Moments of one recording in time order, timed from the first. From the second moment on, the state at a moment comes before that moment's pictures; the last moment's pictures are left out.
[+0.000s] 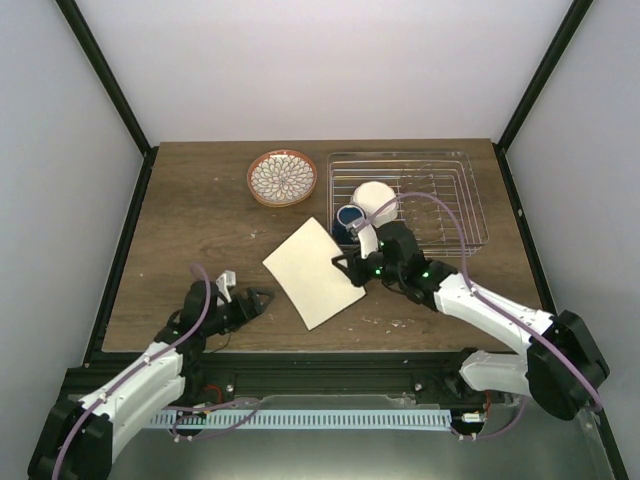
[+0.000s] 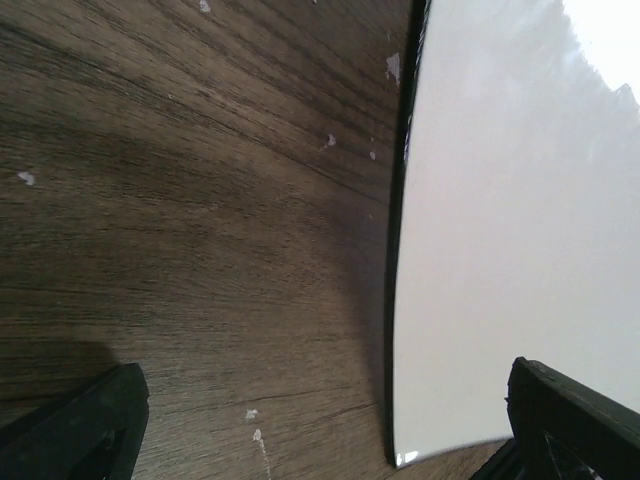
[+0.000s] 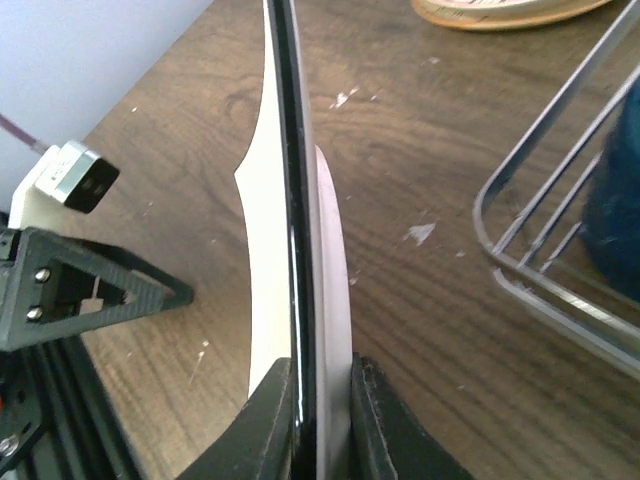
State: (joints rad) left arm -0.41 0.72 0.06 0.03 0.38 -0.95; right arm 0.69 1.20 0.68 -0.04 -0.33 0.30
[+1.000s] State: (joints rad) left arm -0.41 0.85 0.10 0.11 0.40 -0.91; right arm 0.64 1.08 0.79 -0.27 -0.17 0.16
